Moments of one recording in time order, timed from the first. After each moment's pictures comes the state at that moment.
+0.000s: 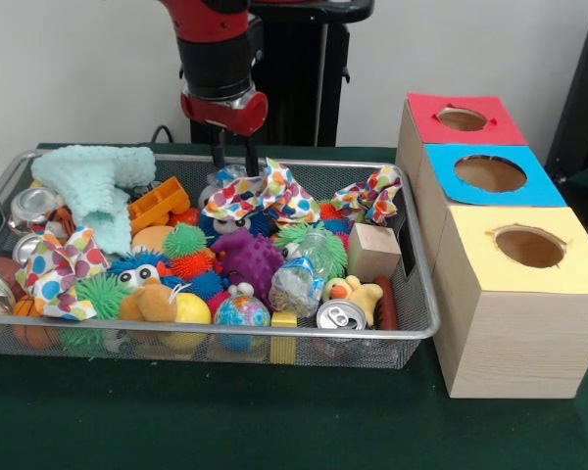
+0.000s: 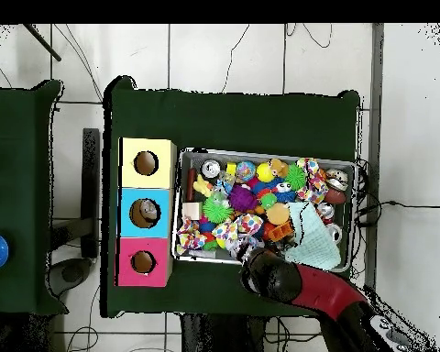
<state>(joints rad) -0.67 -0.62 0.15 2.05 -0.27 0.24 2.05</state>
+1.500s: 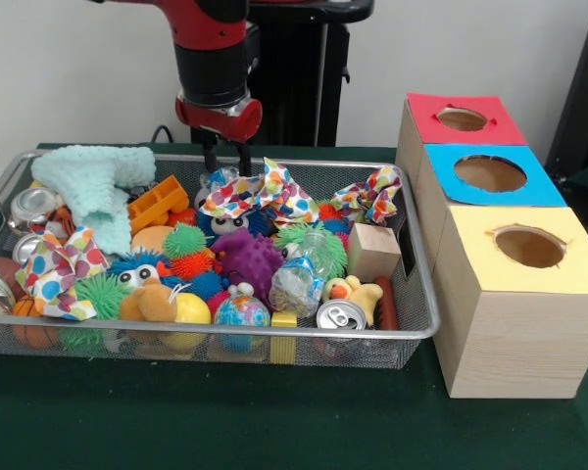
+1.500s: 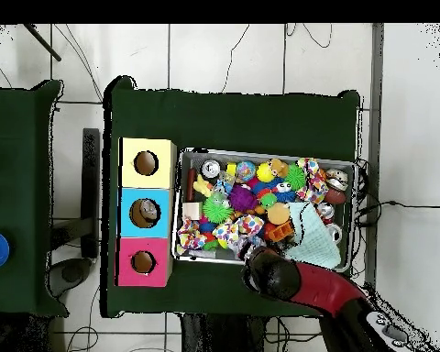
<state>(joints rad) -0.63 -0.60 0.11 2.02 -0.28 0.24 2.05</state>
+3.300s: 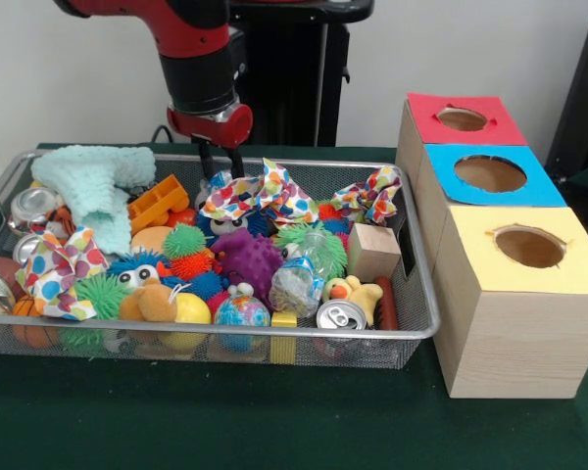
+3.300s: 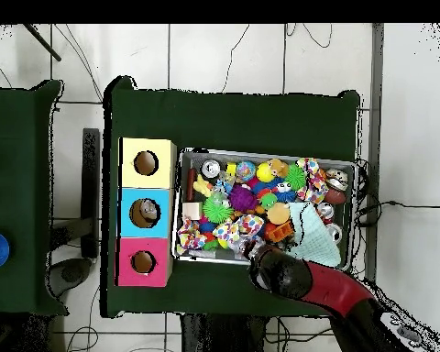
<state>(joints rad) -0.75 -0.57 0.20 2.02 -0.31 0.24 2.05</state>
